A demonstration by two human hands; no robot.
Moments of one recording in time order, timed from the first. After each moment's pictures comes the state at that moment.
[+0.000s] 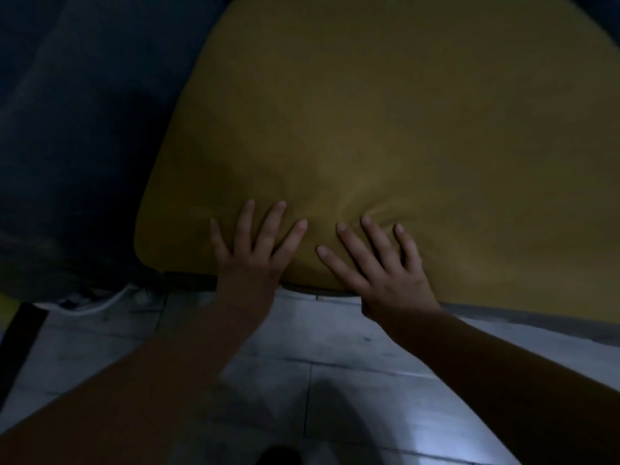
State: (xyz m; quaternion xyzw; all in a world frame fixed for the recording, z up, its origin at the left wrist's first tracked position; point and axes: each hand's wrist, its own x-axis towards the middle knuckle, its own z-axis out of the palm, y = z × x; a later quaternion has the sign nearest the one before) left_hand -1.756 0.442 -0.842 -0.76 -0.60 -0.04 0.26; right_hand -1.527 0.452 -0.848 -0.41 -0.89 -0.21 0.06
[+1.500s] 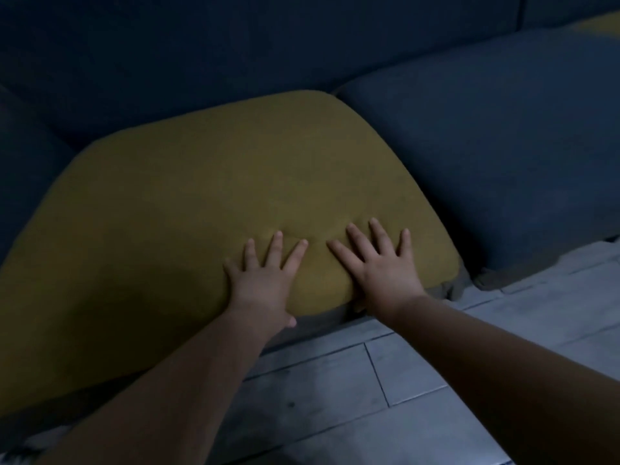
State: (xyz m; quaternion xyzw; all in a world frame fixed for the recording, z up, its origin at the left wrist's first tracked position) left_hand -1.487 0.478 -0.775 -0.79 -0.56 0.24 -0.03; right_hand -1.308 0.440 -0.797 -0.67 -0.74 0.02 -0.08
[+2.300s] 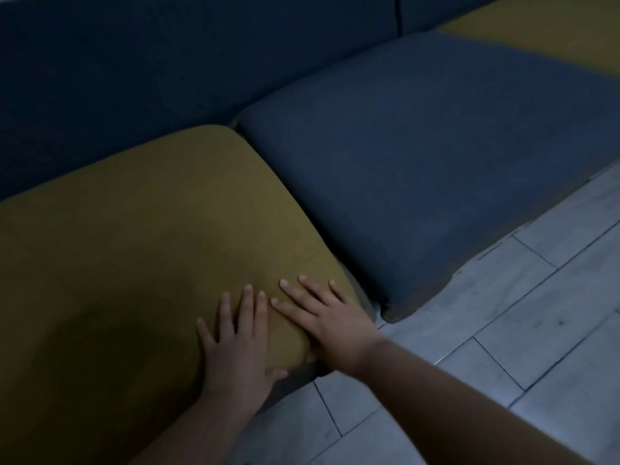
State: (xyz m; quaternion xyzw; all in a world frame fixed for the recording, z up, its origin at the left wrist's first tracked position) left_hand -1.370 0.480 -0.772 -0.83 -0.51 0.25 0.00; right_hand -1.207 0.439 -0.792 -0.62 -0.77 0.15 0.00
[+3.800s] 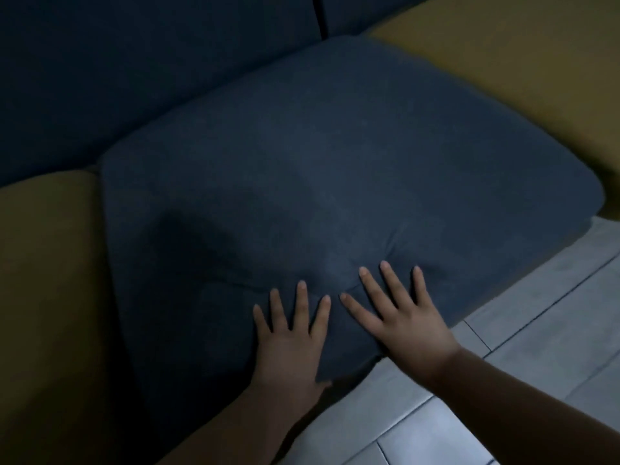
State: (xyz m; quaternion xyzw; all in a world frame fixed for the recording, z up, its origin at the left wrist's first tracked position) left_hand -0.936 0.536 -0.804 -0.90 -0.38 0.23 -0.01; right_hand -0.754 0.463 -0.836 -0.68 -0.73 -0.04 -0.05
